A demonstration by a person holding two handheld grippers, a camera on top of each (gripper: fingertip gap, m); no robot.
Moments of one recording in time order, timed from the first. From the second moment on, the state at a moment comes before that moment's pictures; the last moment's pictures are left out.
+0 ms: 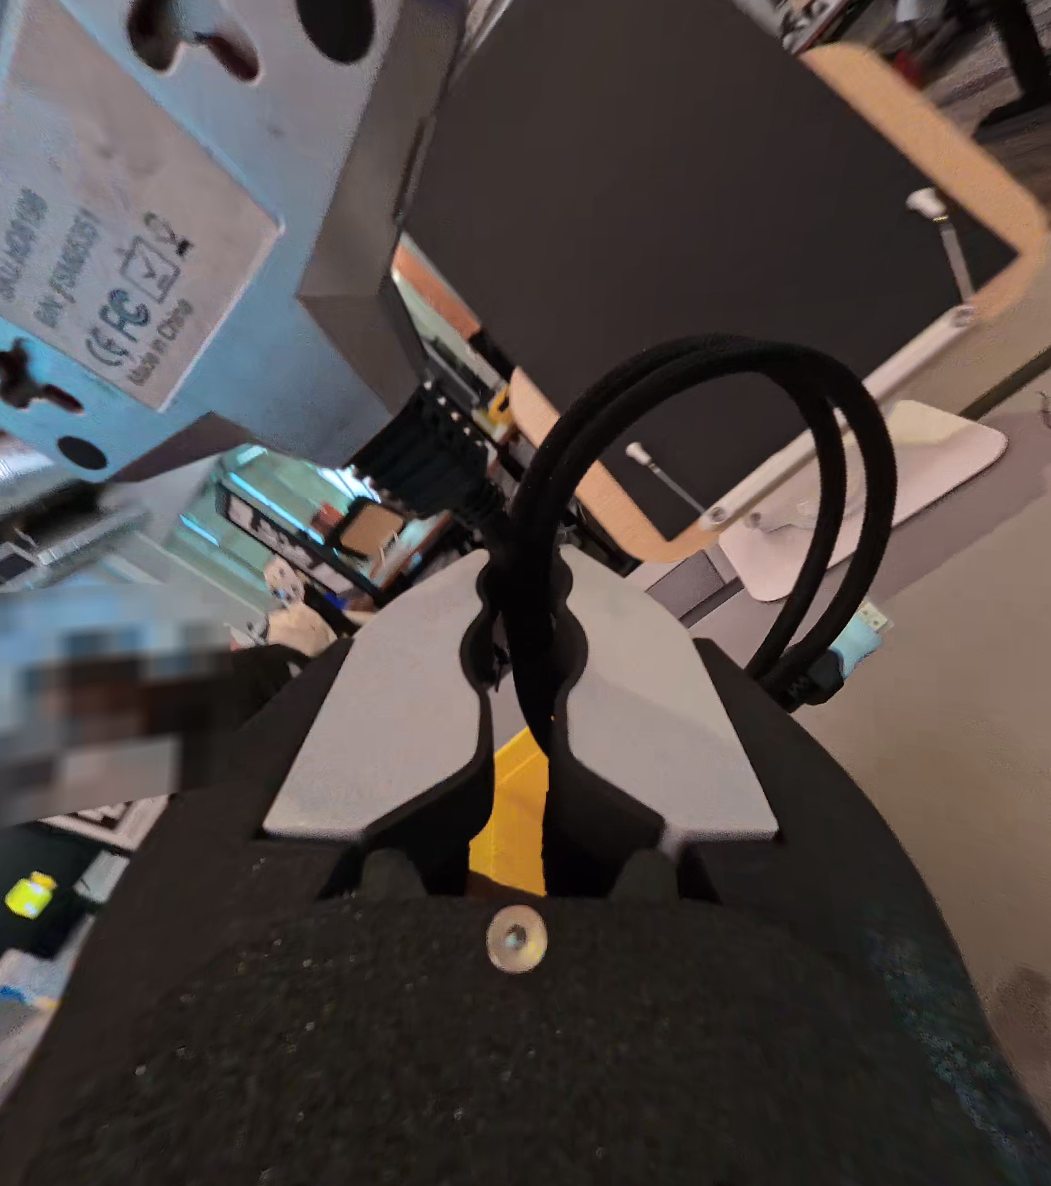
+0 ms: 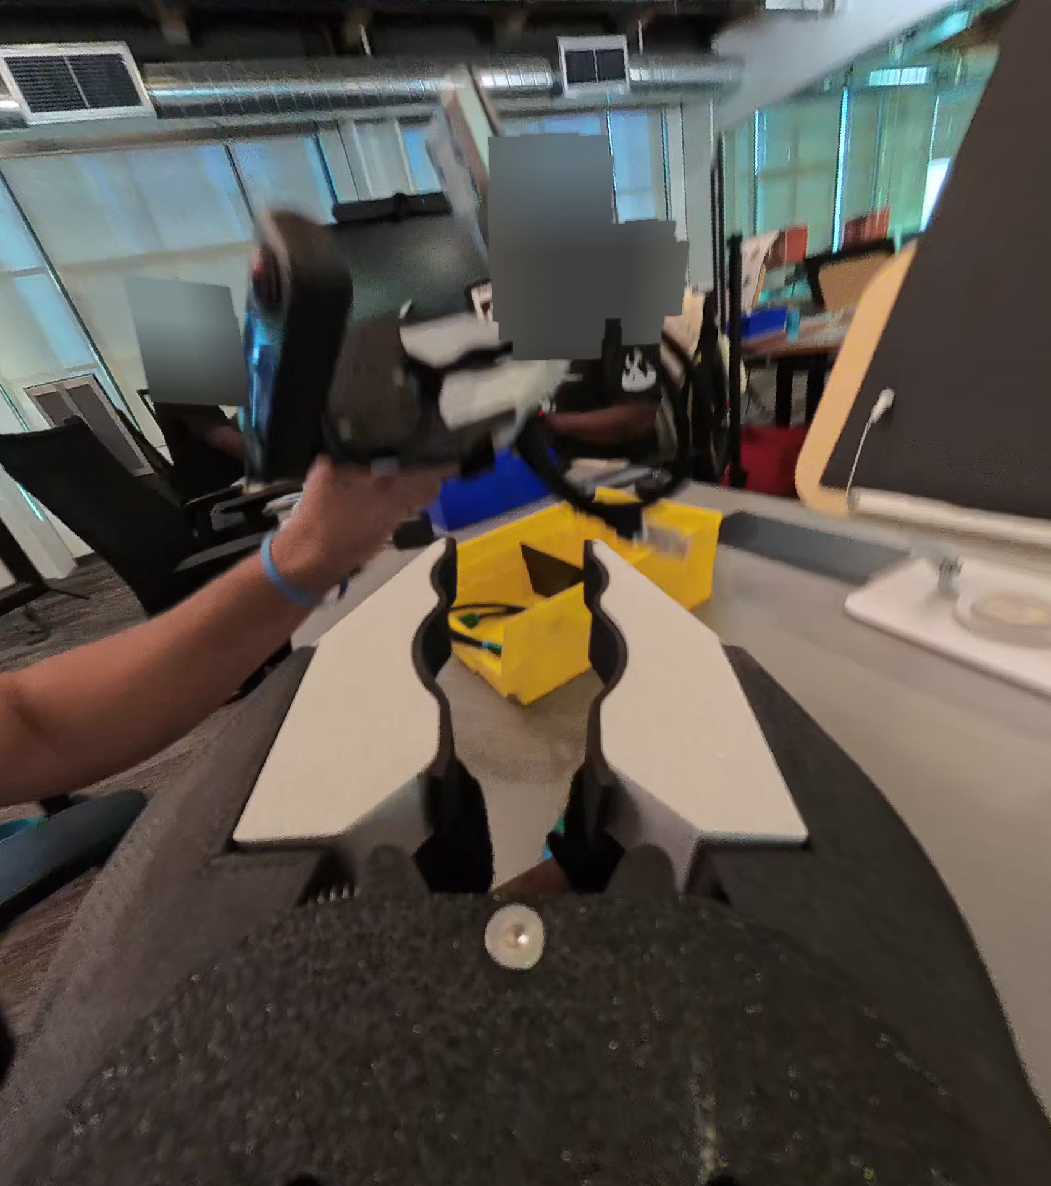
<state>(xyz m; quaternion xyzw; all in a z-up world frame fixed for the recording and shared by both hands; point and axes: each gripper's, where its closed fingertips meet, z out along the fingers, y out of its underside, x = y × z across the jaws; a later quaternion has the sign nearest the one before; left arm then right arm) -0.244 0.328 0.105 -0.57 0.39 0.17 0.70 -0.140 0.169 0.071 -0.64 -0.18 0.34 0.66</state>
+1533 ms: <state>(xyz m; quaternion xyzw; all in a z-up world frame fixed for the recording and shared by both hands) -0.133 0.166 0.010 -0.58 0.54 -0.33 0.51 -0.119 0.172 0.072 -0.58 -0.29 0.21 0.73</state>
